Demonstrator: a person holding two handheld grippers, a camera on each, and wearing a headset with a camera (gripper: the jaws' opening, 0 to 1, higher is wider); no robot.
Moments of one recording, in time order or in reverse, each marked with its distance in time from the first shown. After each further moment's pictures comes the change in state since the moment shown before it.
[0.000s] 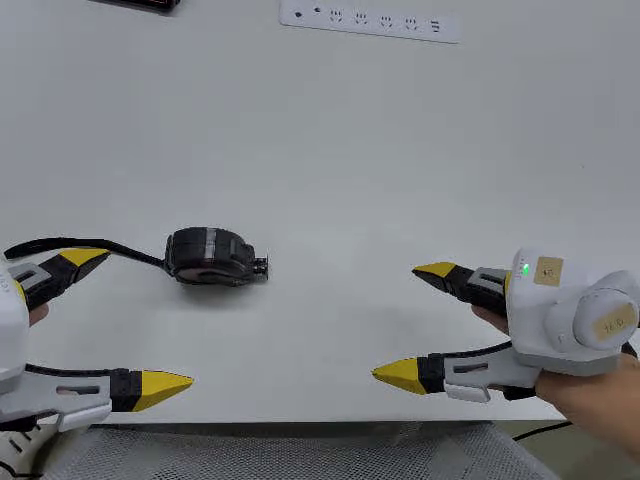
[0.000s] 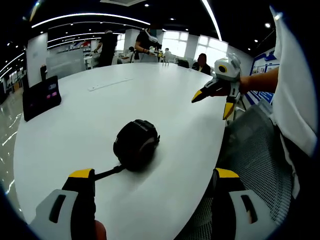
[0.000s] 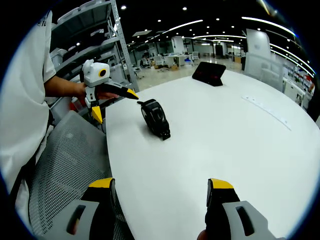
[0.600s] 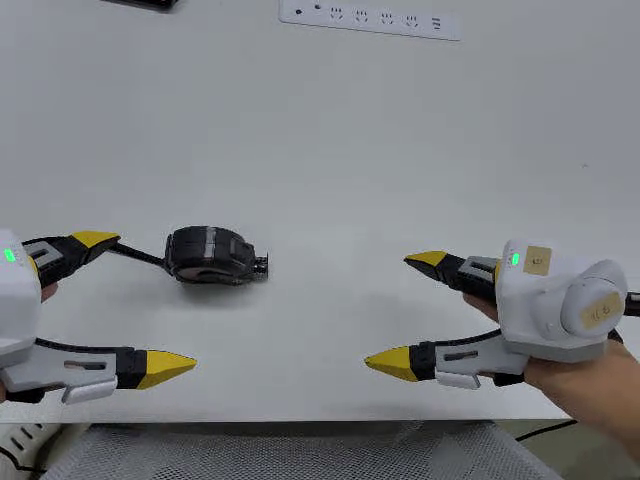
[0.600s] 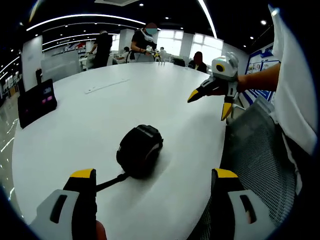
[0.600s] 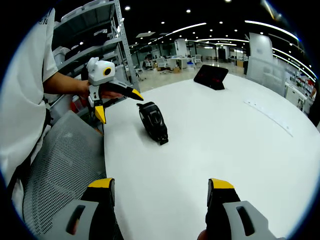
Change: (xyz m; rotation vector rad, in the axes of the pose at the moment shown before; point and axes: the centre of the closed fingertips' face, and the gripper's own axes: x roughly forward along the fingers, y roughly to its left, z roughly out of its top) left arm 0.014 0.011 0.010 0.043 0.010 -0.037; right arm 0.013 -0.011 0.009 -0.034 -0.018 0.008
